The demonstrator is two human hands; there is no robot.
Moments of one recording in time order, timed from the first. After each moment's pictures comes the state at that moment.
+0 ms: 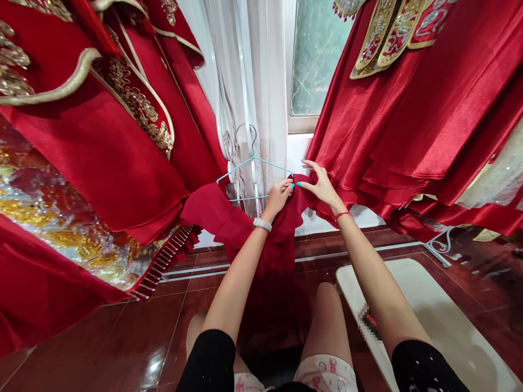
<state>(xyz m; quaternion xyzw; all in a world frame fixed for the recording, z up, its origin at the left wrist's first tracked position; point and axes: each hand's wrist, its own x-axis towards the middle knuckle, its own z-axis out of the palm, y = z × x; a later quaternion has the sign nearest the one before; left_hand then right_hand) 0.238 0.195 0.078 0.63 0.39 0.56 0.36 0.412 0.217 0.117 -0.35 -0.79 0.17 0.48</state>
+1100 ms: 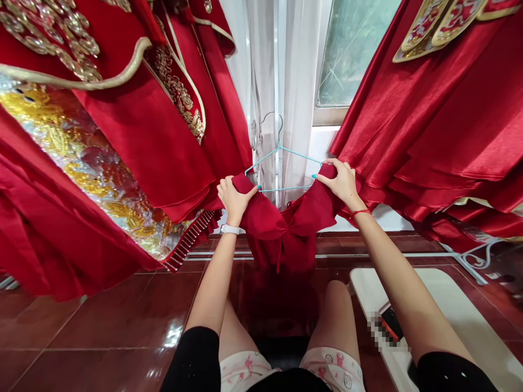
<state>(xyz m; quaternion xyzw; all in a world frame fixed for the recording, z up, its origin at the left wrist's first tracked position) 0.088 0.117 0.074 0.47 0.77 0.42 -0.10 0.398 0.209 0.114 -0.48 -0.77 -0.01 0.43</state>
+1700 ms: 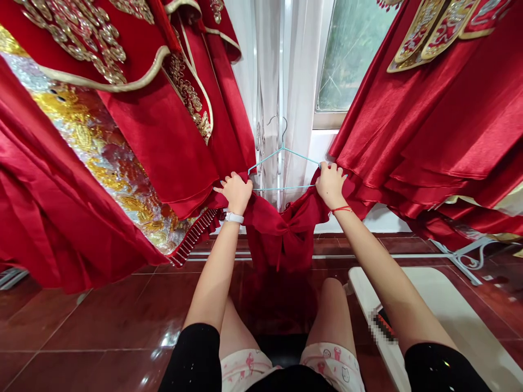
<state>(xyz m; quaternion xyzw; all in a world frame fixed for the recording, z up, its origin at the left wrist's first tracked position) 0.110 0.105 0.133 0.44 0.85 0.29 -0.05 0.343 0.180 0.126 -0.66 -0.70 -0.07 0.28</state>
